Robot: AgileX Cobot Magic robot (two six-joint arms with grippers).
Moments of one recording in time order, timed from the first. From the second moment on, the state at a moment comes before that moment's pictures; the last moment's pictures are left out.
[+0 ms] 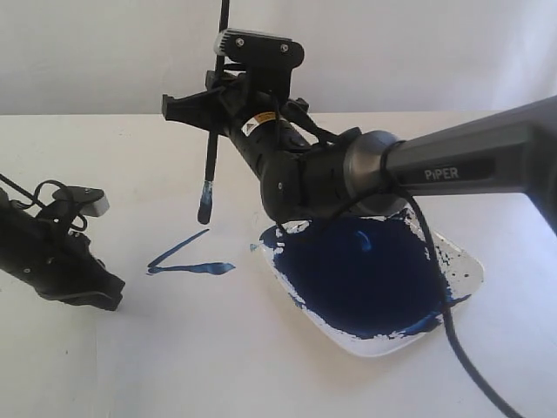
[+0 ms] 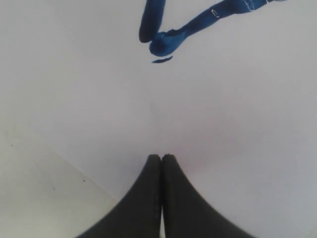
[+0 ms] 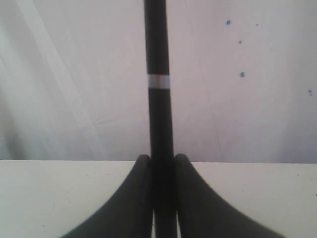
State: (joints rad) left arm -0.14 1.76 -0.83 -0.78 0.60 0.98; right arm 0.88 2.04 -1.31 0.45 -0.71 -0.09
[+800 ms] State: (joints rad) left arm -0.14 1.76 -0.83 -0.78 0.59 0.98; right arm 0.88 2.09 -1.32 0.45 -0.71 -0.12
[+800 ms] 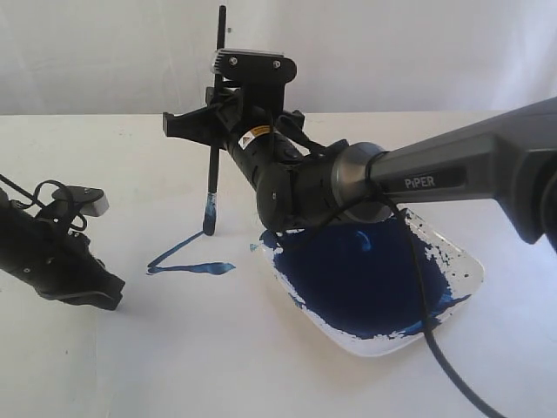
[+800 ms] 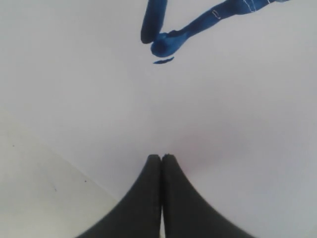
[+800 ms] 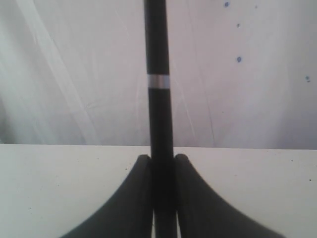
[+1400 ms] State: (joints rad) left arm -0.14 1.76 -0.83 -0.78 0.59 0.98; right arm 0.88 2.06 -1.32 0.46 -0.59 -0.19
